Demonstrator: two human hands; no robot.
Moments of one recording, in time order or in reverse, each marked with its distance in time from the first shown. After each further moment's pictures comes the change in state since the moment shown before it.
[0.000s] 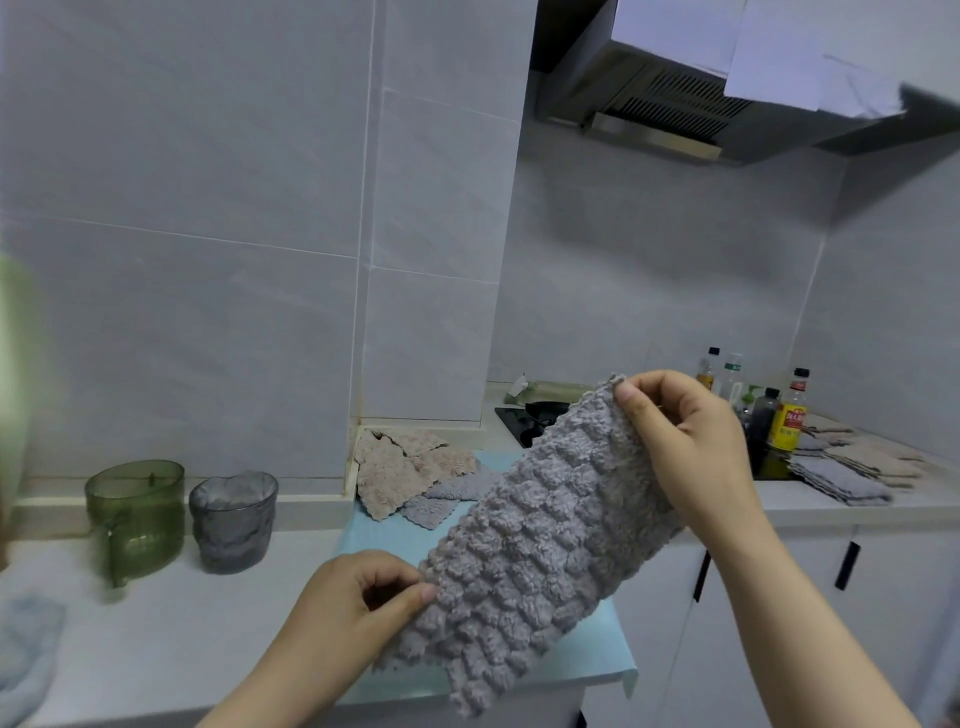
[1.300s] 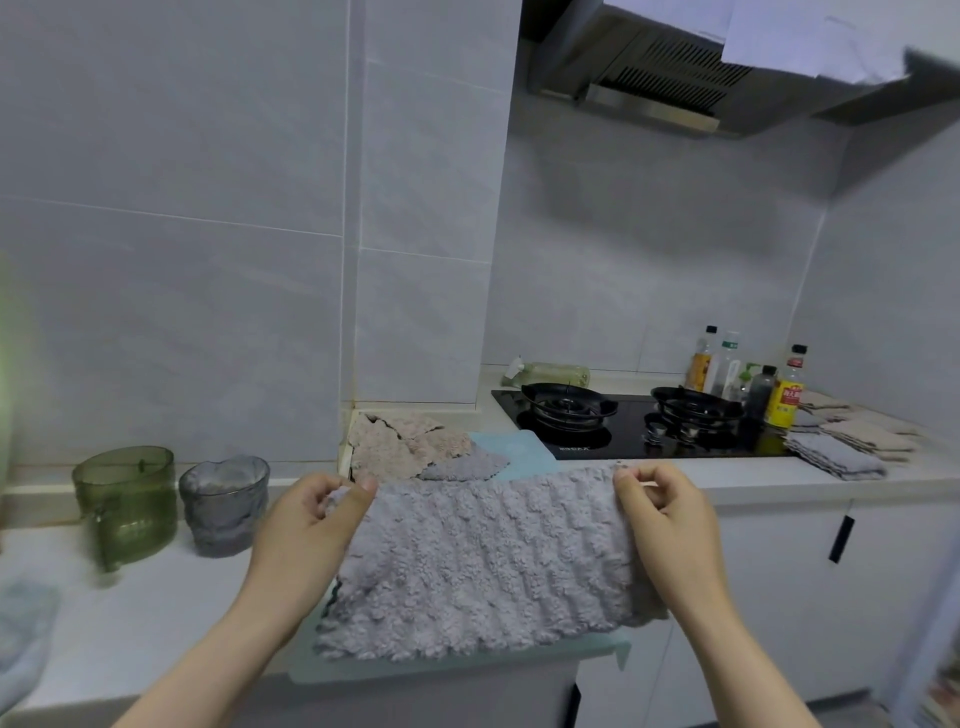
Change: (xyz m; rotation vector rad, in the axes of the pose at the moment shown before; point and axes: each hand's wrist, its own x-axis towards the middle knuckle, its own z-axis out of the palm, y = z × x) left_hand 0.025 -0.004 -0.008 -0.157 0.338 -0.159; right_hand -0.061 0.069 0.010 0.026 0.016 0.322
